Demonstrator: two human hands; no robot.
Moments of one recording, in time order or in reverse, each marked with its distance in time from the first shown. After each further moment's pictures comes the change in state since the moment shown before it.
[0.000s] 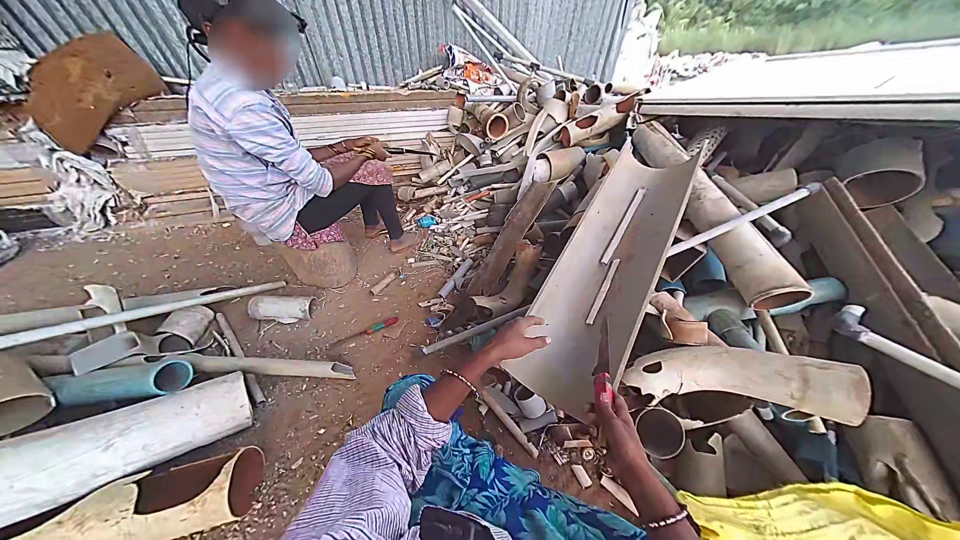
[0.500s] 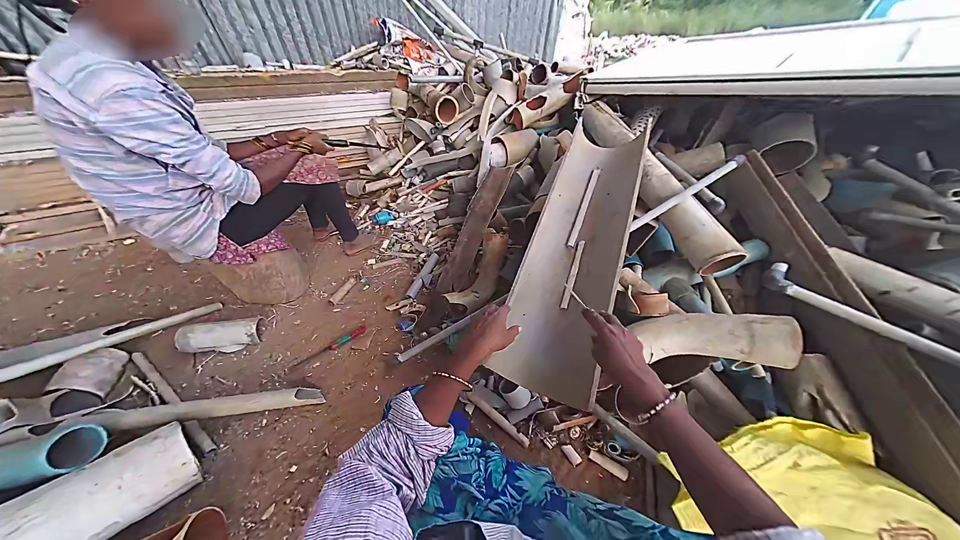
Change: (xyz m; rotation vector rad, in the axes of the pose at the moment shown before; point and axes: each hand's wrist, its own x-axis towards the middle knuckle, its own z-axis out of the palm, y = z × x) left_hand 0.033 -0.007 -0.013 0.447 0.002 -0.161; right_hand 0.061 -0.111 0.009 -1.372 0.003 -0.291
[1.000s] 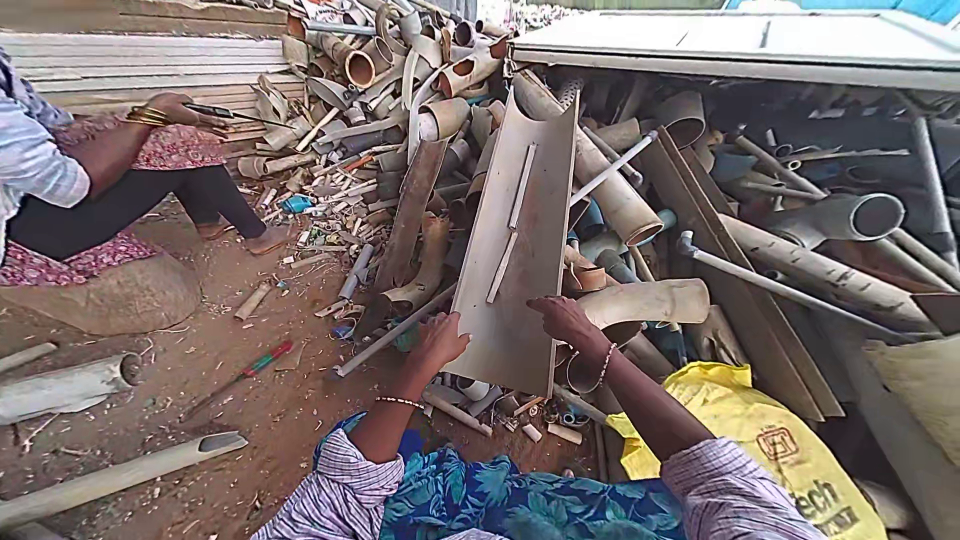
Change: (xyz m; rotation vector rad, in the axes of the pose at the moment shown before) left_hand 0.022 -0.005 0.003 0.109 -0.165 -0.048; right_hand 0.058 0.012 -0.002 -0.160 -0.229 -0.013
